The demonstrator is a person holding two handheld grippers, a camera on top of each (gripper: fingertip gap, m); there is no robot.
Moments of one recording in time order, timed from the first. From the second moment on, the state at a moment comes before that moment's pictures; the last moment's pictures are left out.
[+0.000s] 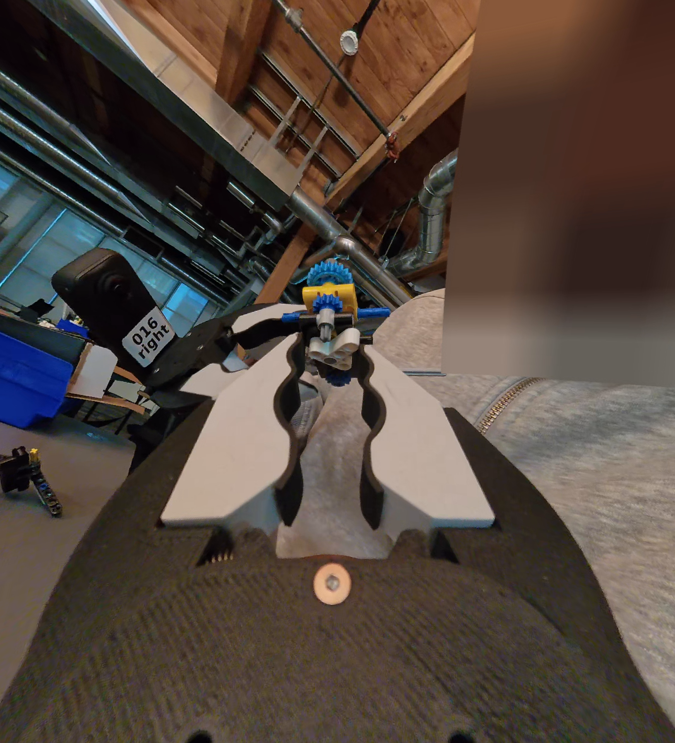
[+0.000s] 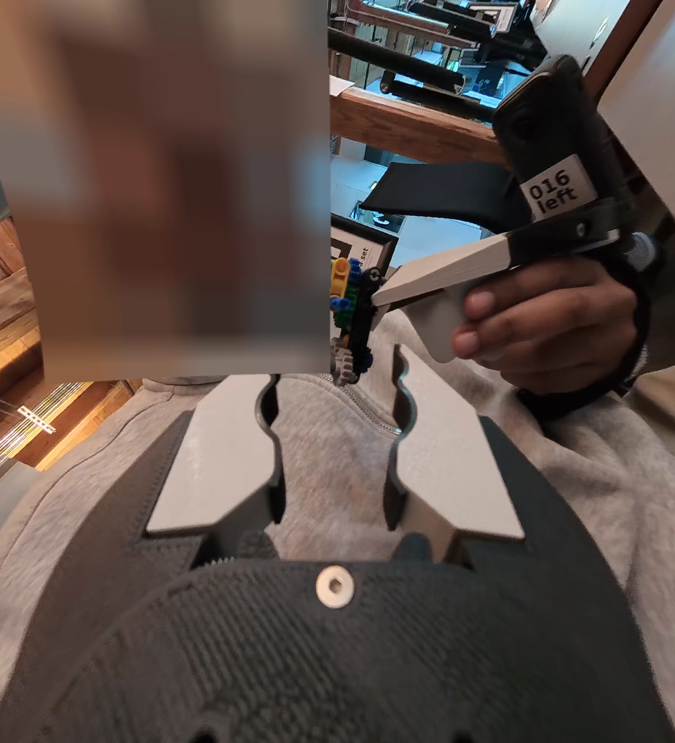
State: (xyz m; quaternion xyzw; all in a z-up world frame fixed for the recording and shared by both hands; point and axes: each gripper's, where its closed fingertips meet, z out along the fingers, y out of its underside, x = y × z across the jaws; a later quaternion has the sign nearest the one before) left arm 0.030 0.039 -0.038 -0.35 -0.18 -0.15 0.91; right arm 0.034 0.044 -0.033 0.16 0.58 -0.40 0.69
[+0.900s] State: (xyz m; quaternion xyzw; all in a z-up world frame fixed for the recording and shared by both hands) left arm 0.051 0.055 -0.045 -0.39 -0.12 -0.27 0.87; right arm 0.023 0.053 -0.022 0.00 0.64 -0.51 0.58
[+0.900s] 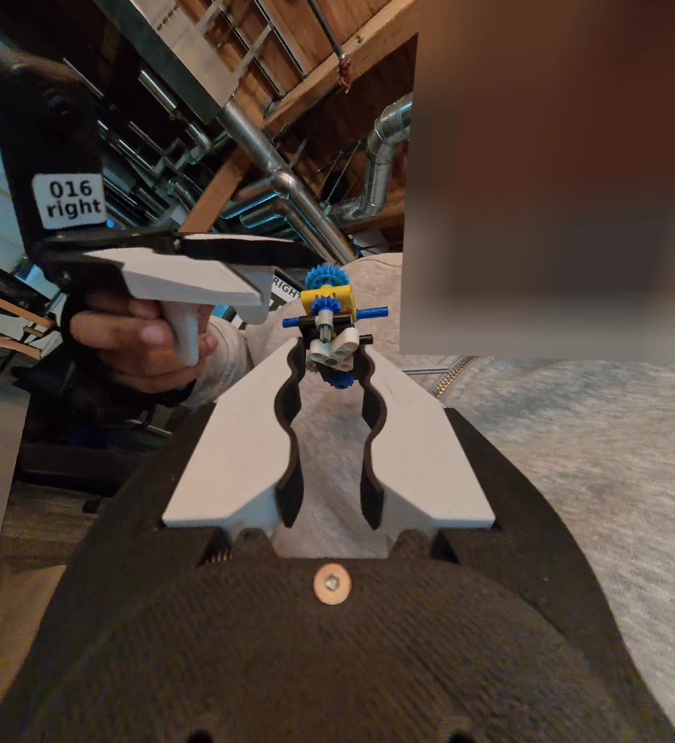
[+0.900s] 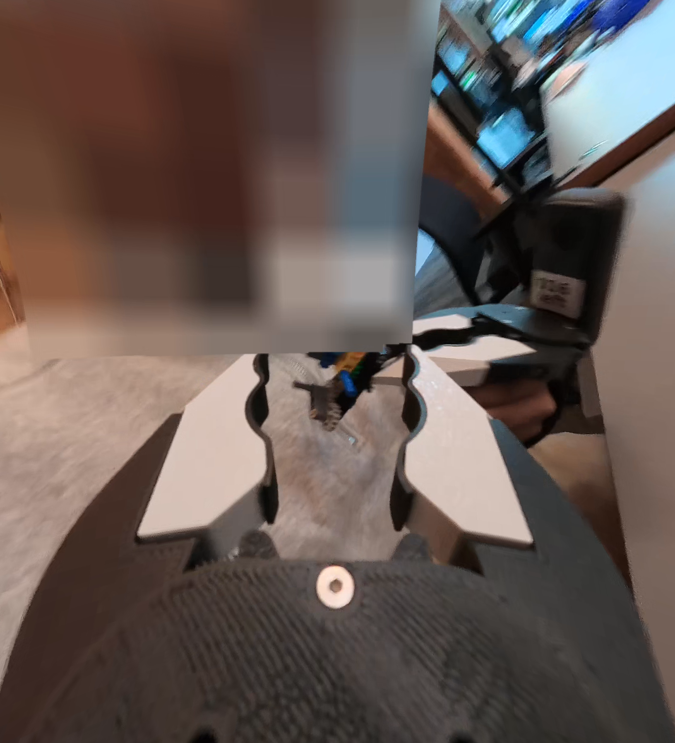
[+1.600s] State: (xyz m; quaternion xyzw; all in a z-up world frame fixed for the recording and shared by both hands) left arm 0.058 0.073 -0.057 -0.42 -0.11 -0.33 0.84; right arm 0.044 0.073 -0.038 -0.12 0.65 -0.37 0.65
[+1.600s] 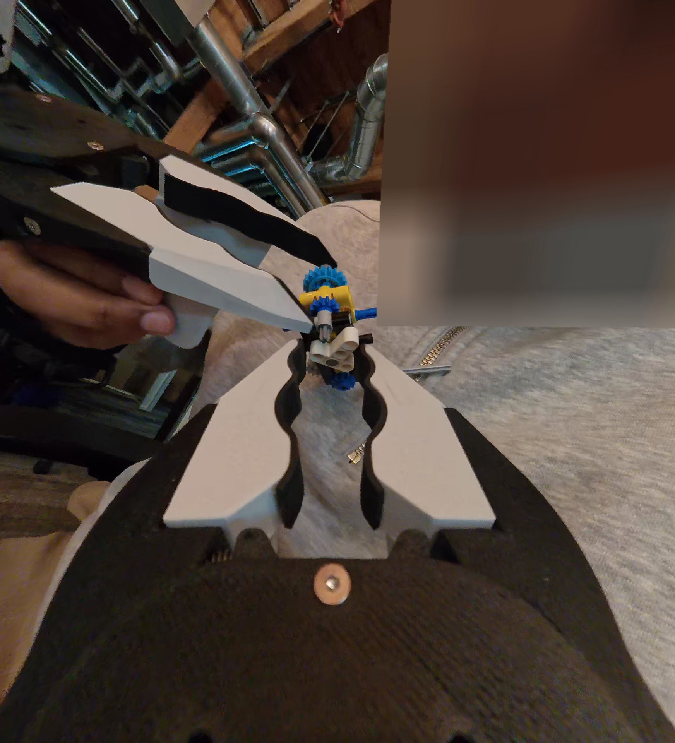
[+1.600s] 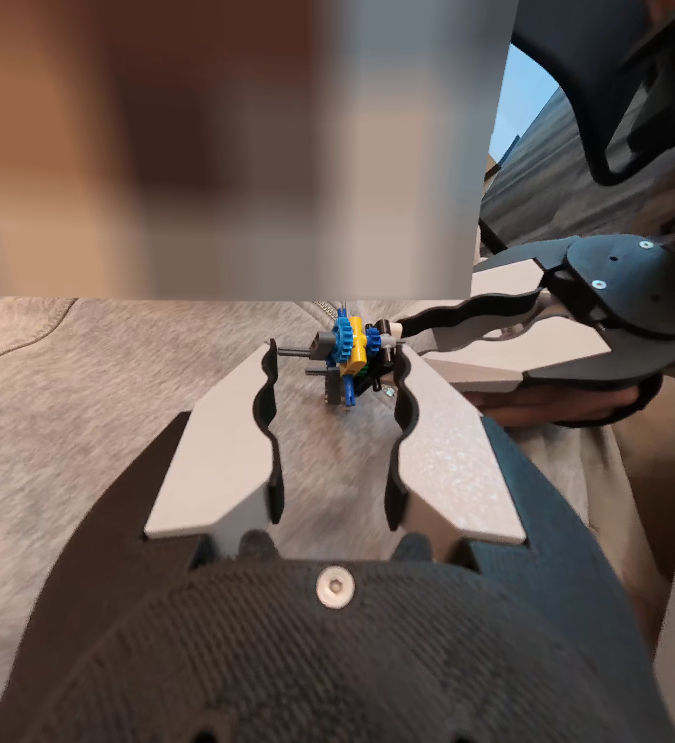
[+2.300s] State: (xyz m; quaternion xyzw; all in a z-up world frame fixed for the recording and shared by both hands) left arm 0.053 0.072 -0.060 -0.42 -0.12 -0.33 0.84; right arm 0.044 0.076 -0.046 -0.14 0.68 -0.36 0.63
